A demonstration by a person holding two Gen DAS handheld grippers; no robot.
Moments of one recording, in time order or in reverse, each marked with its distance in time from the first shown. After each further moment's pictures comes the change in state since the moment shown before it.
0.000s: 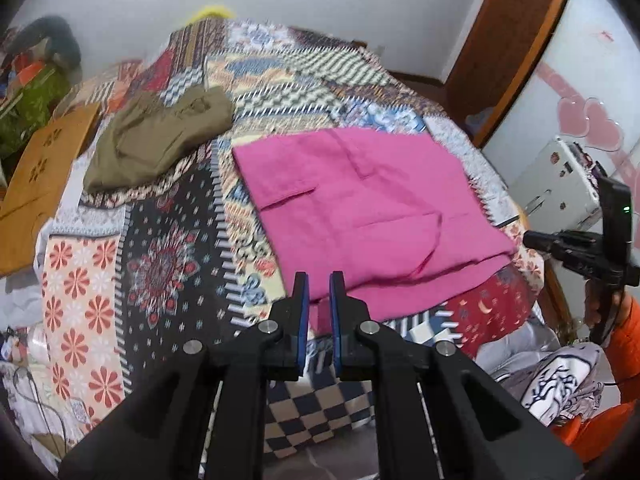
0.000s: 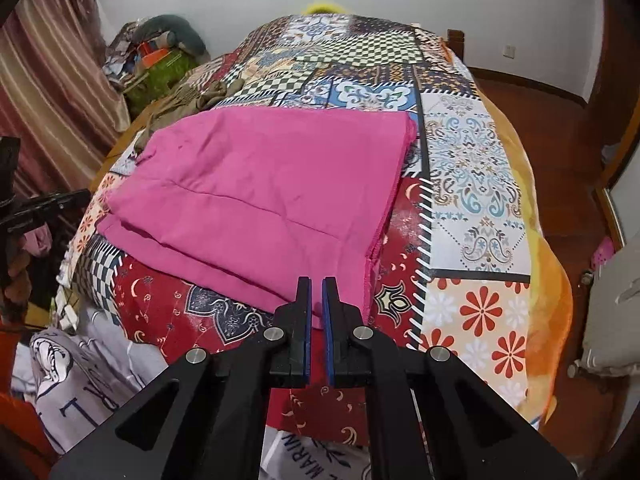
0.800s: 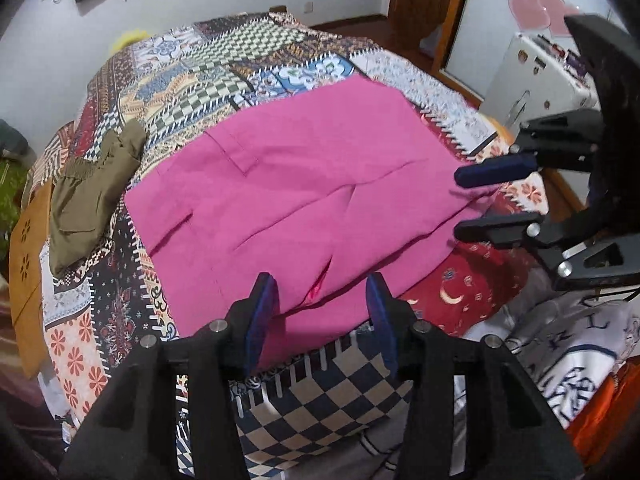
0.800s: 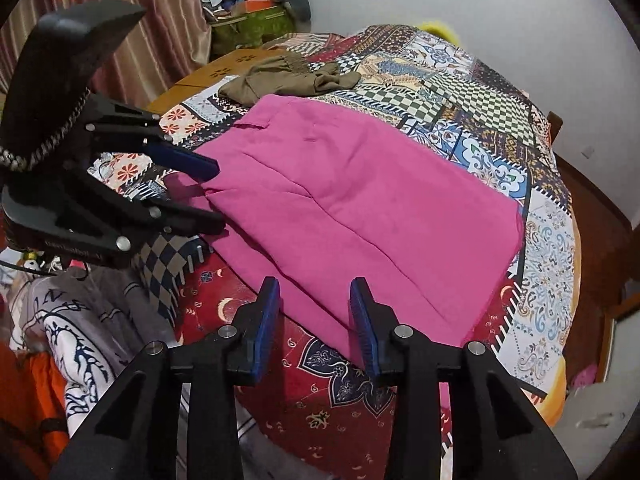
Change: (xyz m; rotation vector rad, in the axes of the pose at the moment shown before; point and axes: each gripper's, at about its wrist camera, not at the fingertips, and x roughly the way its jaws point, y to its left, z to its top) left arm 0.047 -0.090 0.011 0.355 0.130 0.030; right arm 0.023 0.091 0.024 -0.395 0.027 0.070
